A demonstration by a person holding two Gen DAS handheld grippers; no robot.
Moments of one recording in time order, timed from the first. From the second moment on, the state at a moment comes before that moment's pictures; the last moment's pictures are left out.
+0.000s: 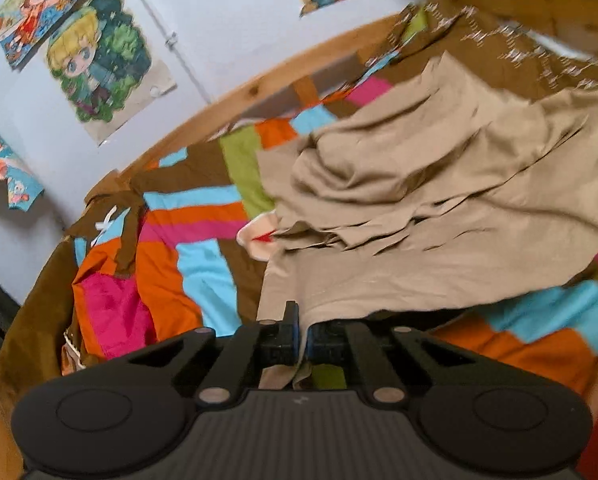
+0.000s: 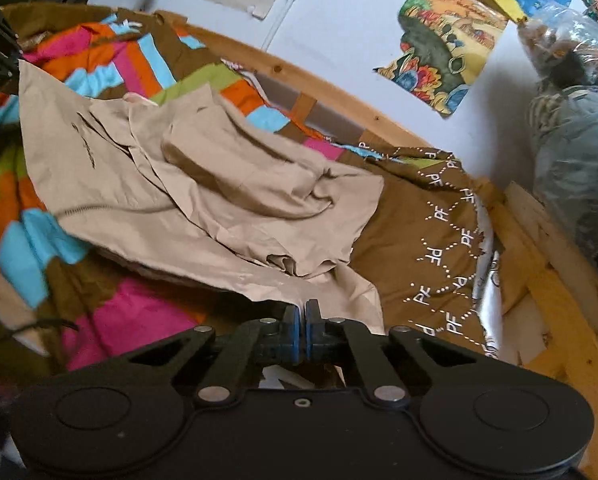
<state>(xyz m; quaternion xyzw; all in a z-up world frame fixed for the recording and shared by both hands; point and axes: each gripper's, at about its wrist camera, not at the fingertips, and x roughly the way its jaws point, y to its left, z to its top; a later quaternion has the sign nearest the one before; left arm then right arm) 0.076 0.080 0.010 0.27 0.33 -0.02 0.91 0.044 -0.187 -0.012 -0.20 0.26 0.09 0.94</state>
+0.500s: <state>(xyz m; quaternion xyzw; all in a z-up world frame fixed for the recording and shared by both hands) 0.037 0.091 0.013 0.22 0.35 -0.05 0.91 -0.001 -0.209 -0.039 -0.18 0.33 0.11 0.92</state>
